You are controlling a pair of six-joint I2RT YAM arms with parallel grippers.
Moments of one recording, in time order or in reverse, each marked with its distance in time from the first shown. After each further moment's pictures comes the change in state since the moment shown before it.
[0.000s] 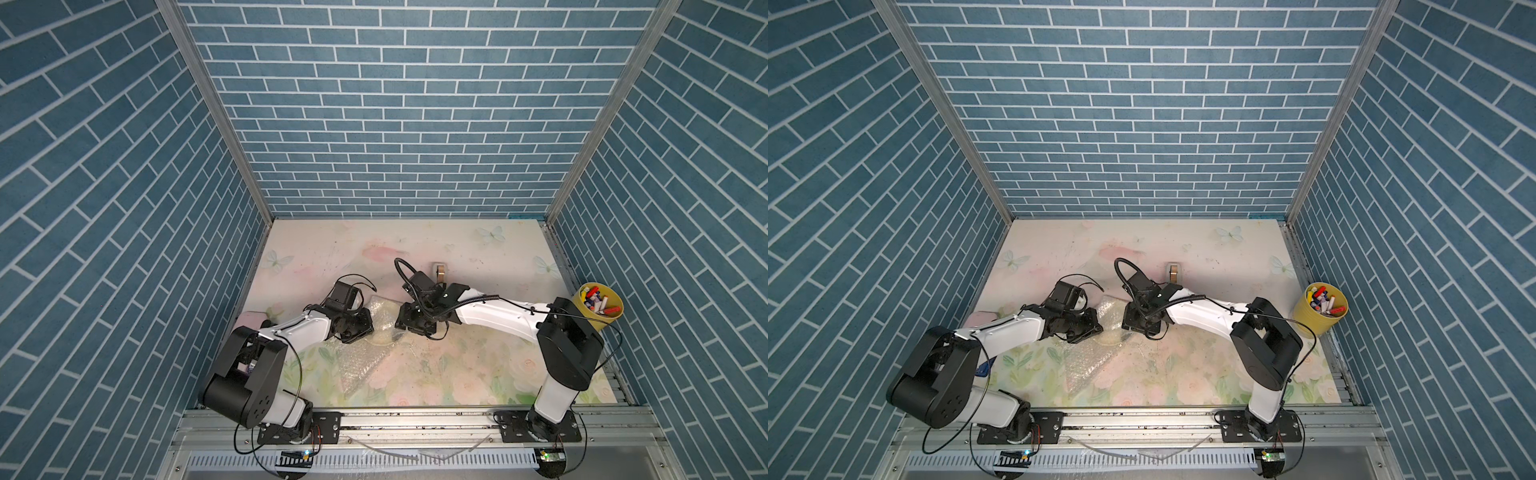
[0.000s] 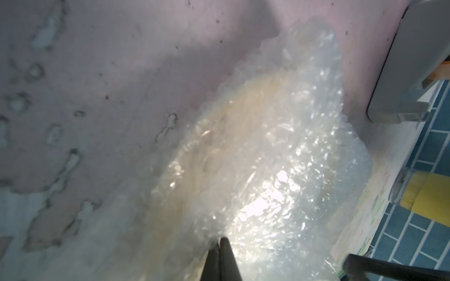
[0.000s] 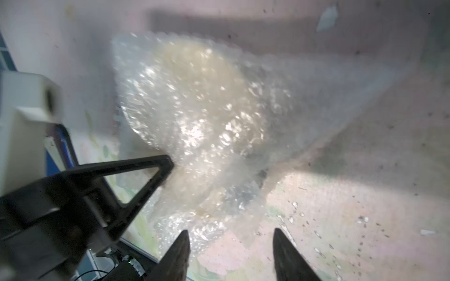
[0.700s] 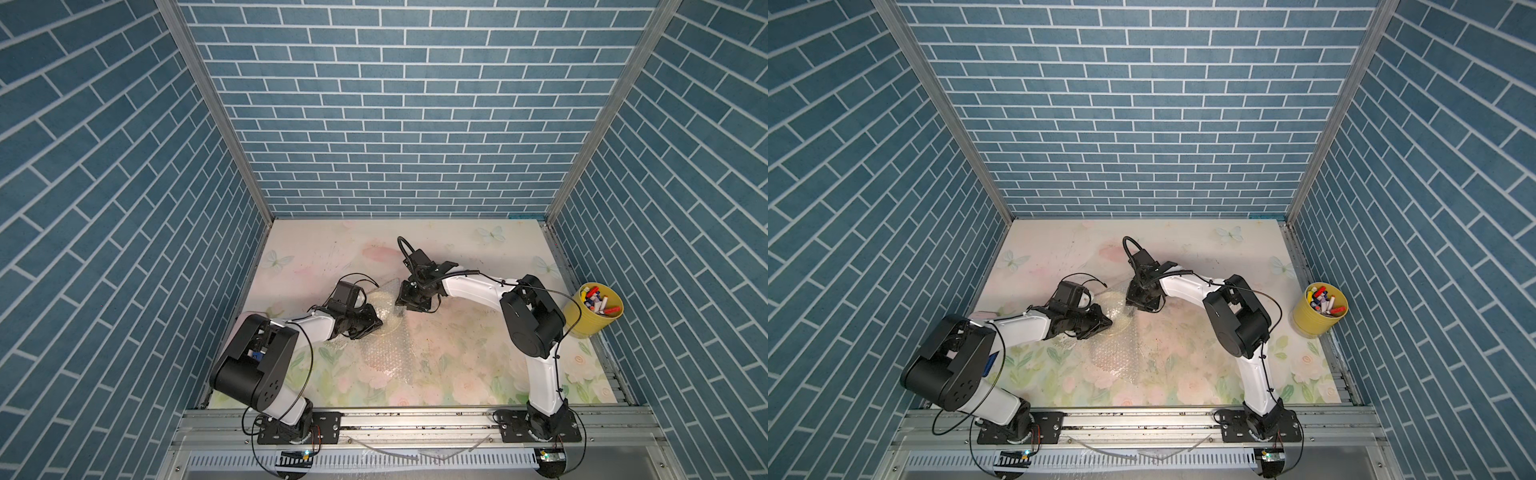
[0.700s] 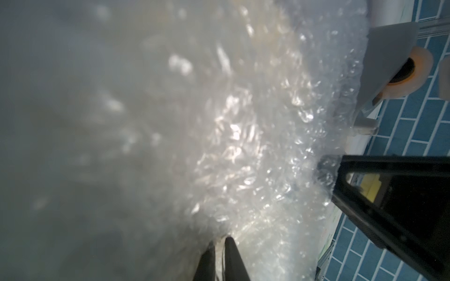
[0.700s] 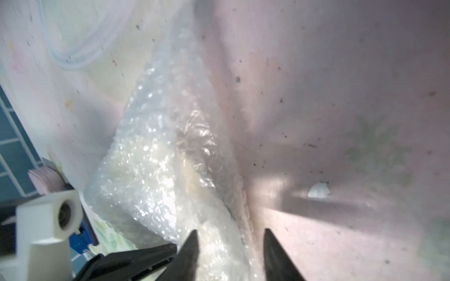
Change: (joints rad) left arm -0.004 0.102 -0.033 0.262 0.095 -0.105; right arm -0.158 0.245 0.257 -0.027 -0.055 -0.130
